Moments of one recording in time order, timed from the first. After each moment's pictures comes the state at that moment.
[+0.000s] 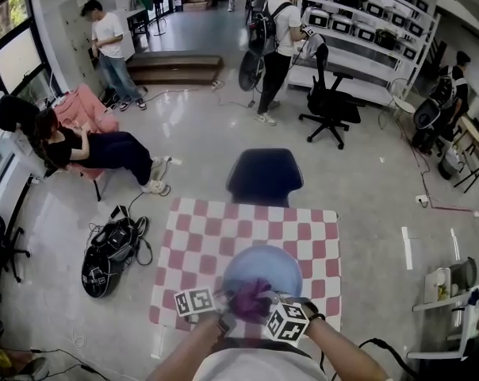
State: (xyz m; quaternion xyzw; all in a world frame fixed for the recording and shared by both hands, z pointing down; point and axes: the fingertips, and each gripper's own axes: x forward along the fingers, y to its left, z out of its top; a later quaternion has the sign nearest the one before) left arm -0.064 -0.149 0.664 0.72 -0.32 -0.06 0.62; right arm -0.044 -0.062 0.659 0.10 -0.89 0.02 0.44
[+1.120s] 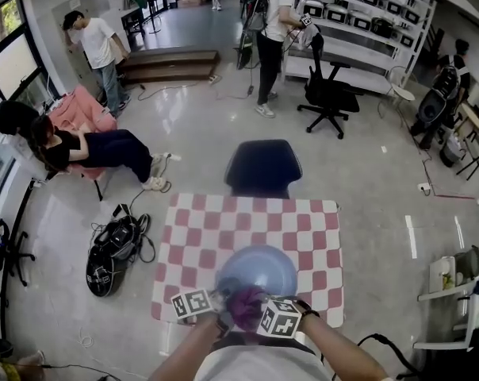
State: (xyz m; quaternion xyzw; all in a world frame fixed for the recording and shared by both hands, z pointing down) left arm -0.069 -0.134 0.679 0.71 -0.35 -0.07 0.61; right arm -0.057 -0.024 0.678 0.03 -0.90 0.08 0.43
